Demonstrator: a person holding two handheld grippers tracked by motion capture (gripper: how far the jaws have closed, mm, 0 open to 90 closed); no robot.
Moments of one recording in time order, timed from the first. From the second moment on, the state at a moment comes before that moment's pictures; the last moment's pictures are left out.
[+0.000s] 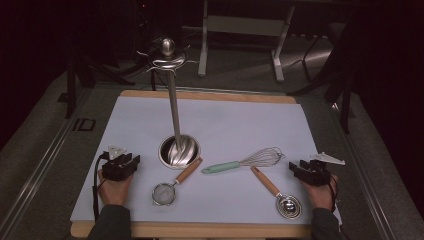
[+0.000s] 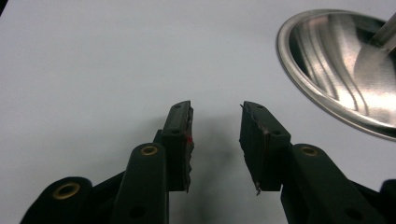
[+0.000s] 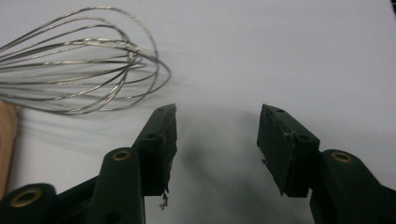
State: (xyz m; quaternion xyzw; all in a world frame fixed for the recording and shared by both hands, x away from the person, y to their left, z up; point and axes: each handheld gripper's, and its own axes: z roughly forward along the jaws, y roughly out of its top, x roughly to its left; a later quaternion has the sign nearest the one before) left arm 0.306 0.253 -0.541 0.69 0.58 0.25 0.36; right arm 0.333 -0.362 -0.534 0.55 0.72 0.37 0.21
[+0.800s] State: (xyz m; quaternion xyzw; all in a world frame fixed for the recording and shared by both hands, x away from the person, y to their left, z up) left arm 0.302 0.246 -0.541 0.71 0.55 0.26 0.36; right arm 0.330 -0.332 -0.485 0.45 0.78 0.39 0.19
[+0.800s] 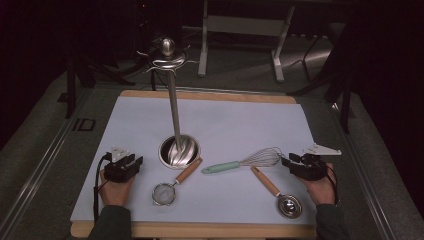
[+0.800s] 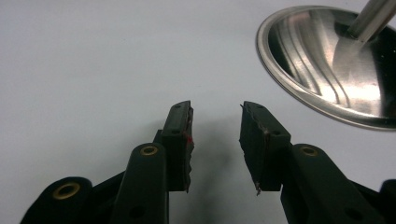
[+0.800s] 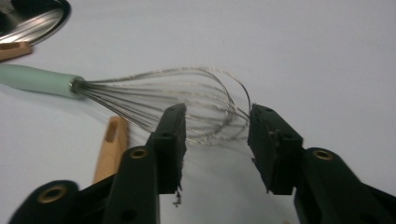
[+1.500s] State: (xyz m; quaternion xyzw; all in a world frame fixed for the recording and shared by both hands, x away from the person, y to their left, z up) left arm 0.301 0.245 -0.541 0.71 0.55 0.26 0.36; right arm 0.348 -0.262 -0.456 0.35 0.85 0.36 0.15
